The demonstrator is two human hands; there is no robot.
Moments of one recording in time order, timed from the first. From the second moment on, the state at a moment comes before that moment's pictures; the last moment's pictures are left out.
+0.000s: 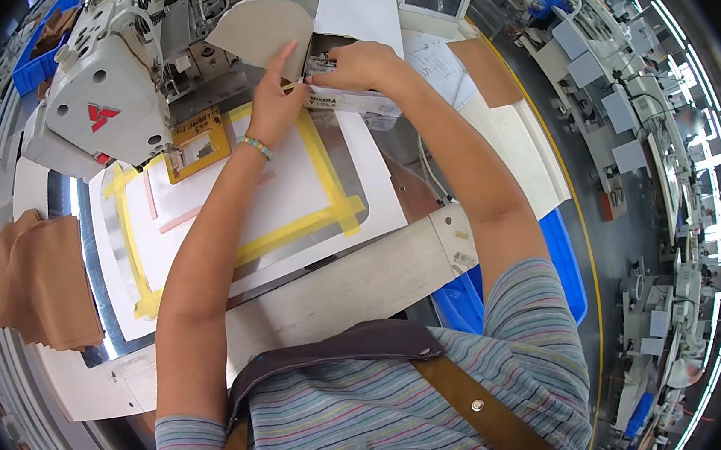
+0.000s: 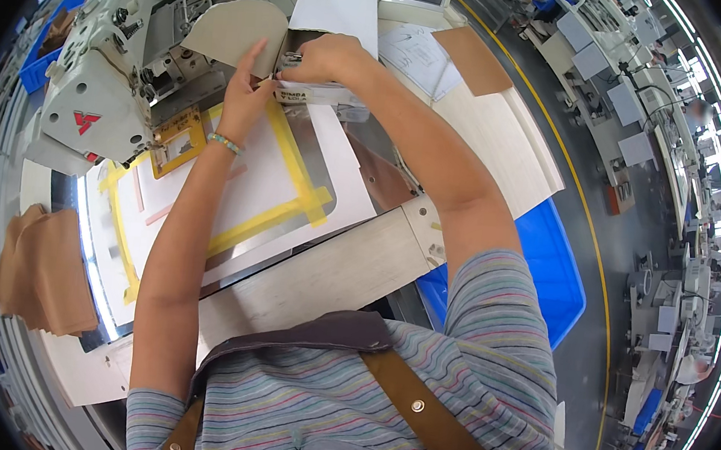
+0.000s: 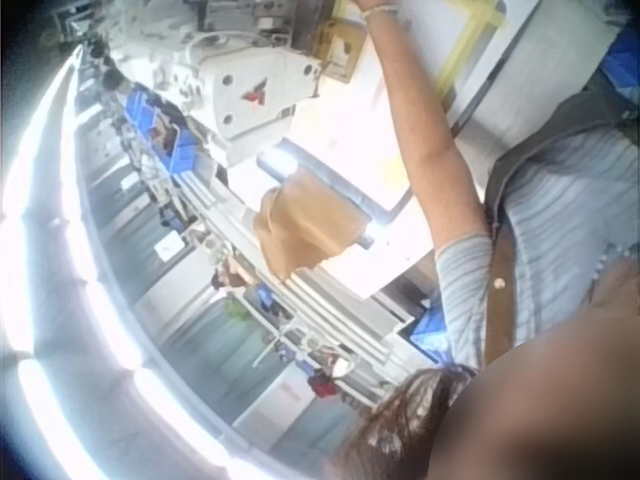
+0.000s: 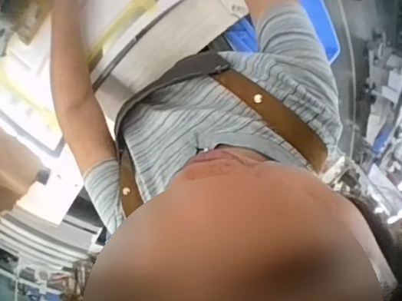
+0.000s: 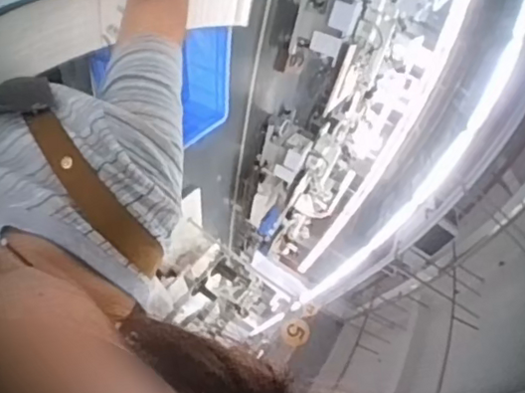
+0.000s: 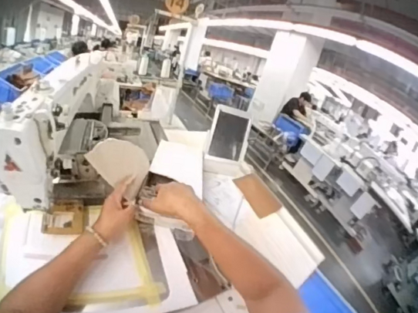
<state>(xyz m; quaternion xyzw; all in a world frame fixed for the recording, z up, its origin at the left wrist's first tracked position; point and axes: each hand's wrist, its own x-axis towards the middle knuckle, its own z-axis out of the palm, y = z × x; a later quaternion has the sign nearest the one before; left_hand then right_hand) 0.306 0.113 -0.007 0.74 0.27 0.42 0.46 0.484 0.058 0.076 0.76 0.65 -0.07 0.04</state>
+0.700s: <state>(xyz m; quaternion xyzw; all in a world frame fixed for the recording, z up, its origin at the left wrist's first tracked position) 0.305 0.113 -0.007 0.72 0.24 0.42 0.50 0.469 0.077 0.084 0.78 0.61 -0.09 0.06</state>
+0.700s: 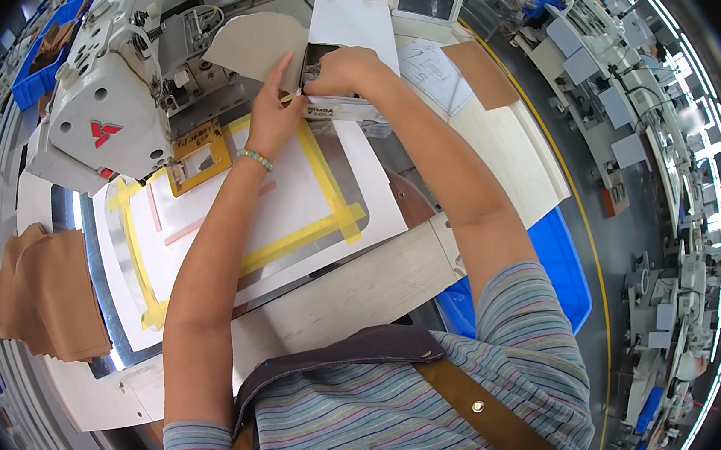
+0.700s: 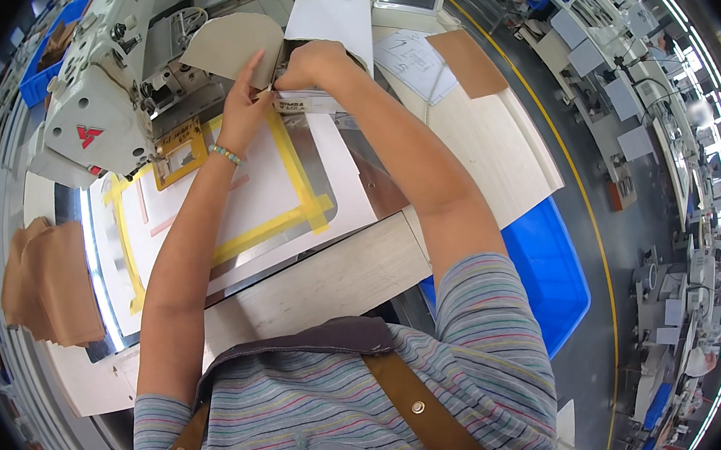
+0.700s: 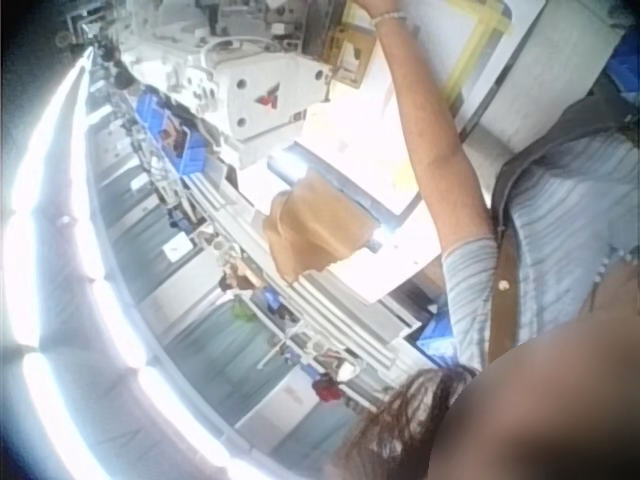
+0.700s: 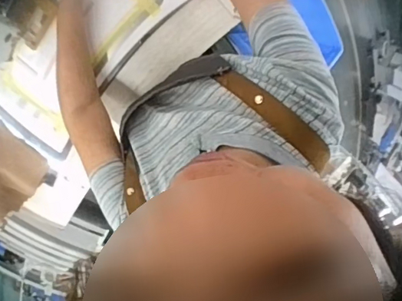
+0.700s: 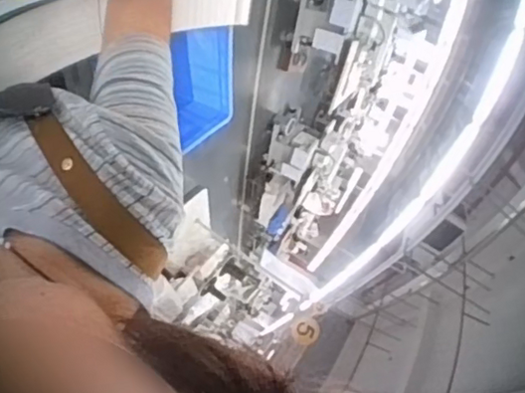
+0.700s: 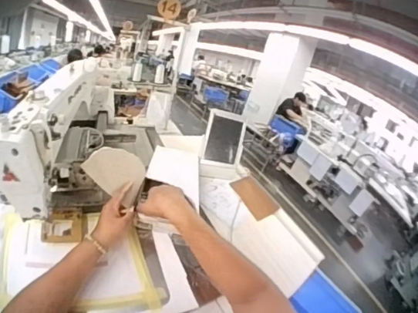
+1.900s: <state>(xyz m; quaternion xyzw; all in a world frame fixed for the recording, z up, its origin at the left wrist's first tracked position) 0.305 -0.008 0.038 0.52 0.15 0.36 0.76 0.475 -0.091 0.073 0.50 0.53 -0.40 -0.55</state>
